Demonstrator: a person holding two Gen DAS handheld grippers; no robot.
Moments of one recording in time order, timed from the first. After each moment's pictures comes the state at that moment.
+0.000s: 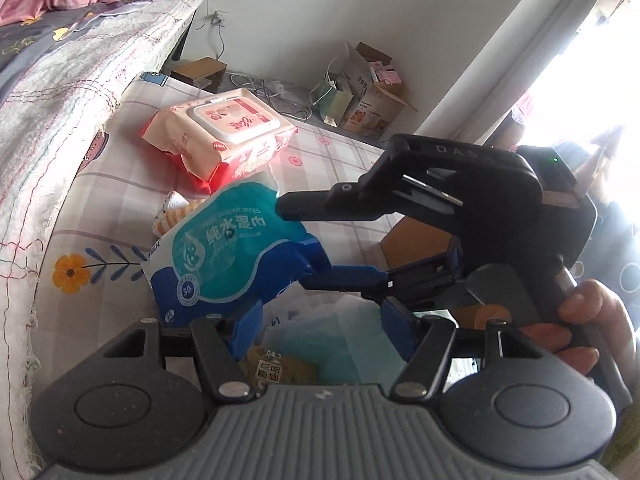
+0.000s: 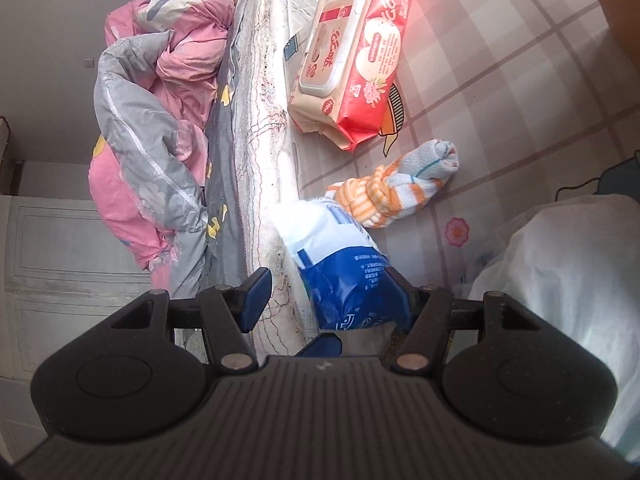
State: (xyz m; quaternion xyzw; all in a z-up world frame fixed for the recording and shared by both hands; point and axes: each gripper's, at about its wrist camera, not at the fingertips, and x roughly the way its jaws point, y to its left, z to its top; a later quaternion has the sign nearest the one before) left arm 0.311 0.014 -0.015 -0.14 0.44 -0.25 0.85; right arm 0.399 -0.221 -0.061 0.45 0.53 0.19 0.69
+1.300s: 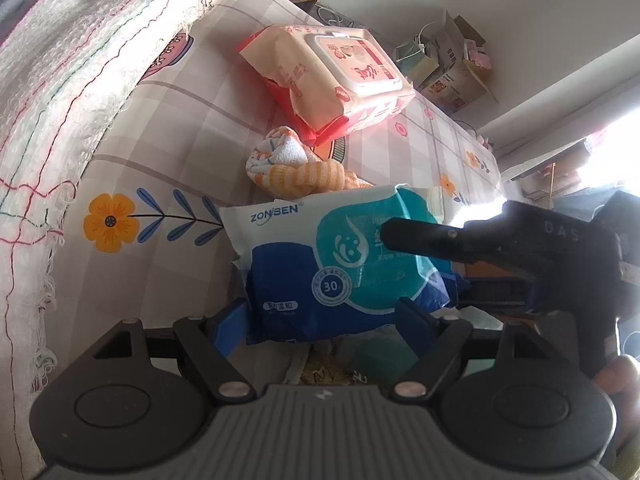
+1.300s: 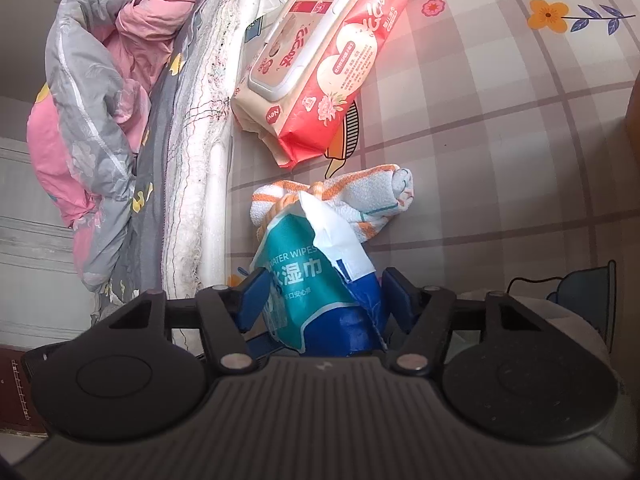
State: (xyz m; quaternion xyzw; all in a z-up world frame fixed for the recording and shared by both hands) left arm 0.378 0.050 -0.068 -0.21 0.55 -0.16 0.79; right arm 0.441 -0.207 -0.082 0.32 0.57 0.17 0.73
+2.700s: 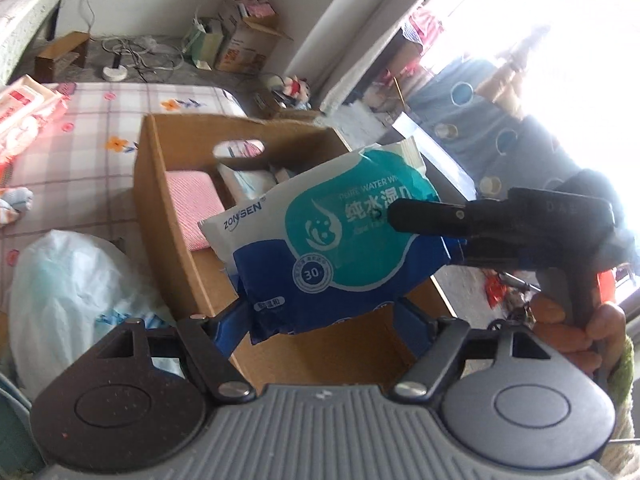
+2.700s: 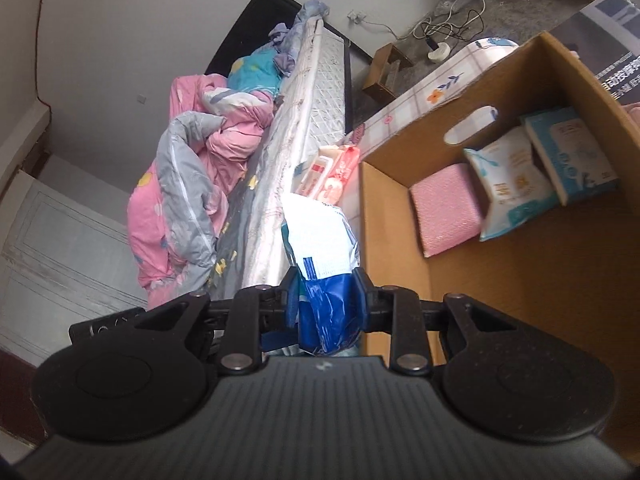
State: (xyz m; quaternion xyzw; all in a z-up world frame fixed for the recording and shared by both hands) left arm 0.226 -0.200 0.050 -0.09 0.49 -0.40 0.77; right arm 0.184 -0.491 0.080 0.38 0.40 0.18 0.81
